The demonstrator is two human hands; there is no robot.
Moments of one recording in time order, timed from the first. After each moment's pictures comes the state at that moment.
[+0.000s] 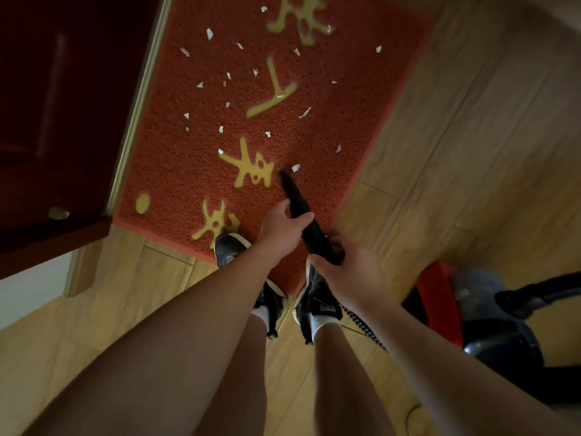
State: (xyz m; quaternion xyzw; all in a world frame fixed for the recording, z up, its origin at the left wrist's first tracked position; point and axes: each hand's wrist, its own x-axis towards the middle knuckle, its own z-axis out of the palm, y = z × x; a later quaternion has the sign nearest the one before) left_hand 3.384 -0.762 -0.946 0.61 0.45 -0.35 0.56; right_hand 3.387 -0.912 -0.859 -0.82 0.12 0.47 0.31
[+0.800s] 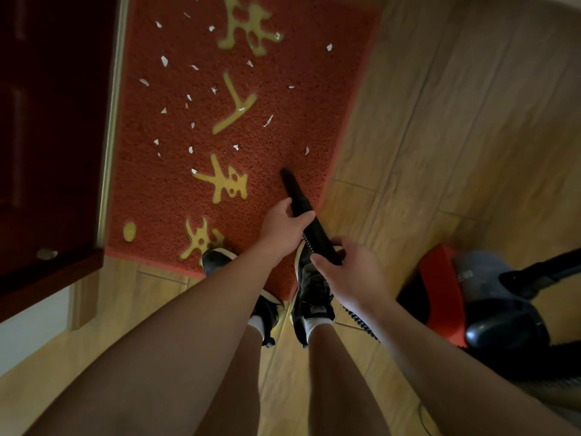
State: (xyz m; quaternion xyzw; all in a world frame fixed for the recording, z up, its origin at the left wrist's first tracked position) left_hand 3.418 -0.815 -0.944 0.64 0.41 -0.36 0.54; right_hand 3.396 -0.960 -0.862 -0.81 0.18 0.44 0.34
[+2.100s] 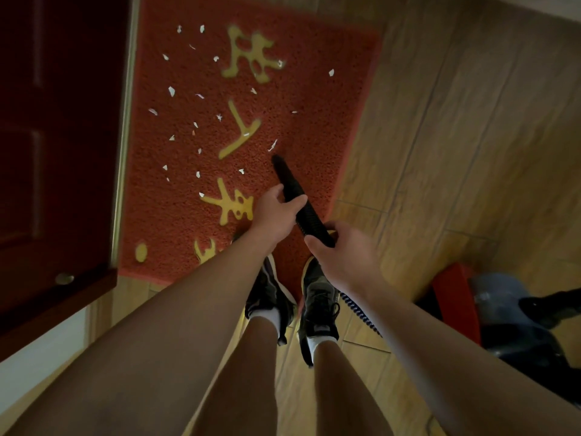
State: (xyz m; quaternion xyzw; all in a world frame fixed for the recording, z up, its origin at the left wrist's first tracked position) left_hand 3.494 -0.786 -0.941 0.66 0.41 -0.32 0.54; right_hand 3.470 -0.934 -0.873 -0.82 0.16 0.43 0.35
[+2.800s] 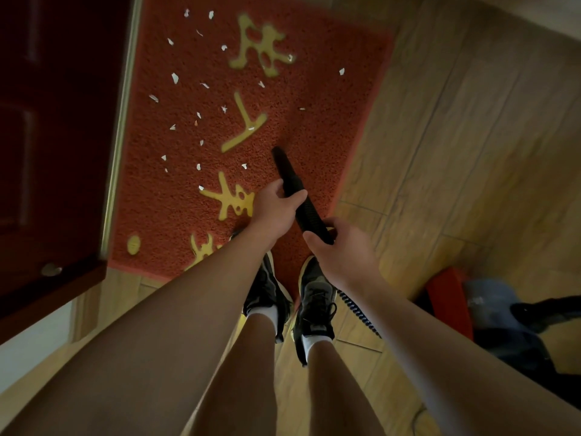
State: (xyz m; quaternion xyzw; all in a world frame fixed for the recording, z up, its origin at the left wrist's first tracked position) left_hand 3.493 -0.771 -0.947 0.66 0.41 -0.30 0.55; right_hand 3.474 -0.915 -0.876 -0.83 0.14 0.42 0.32
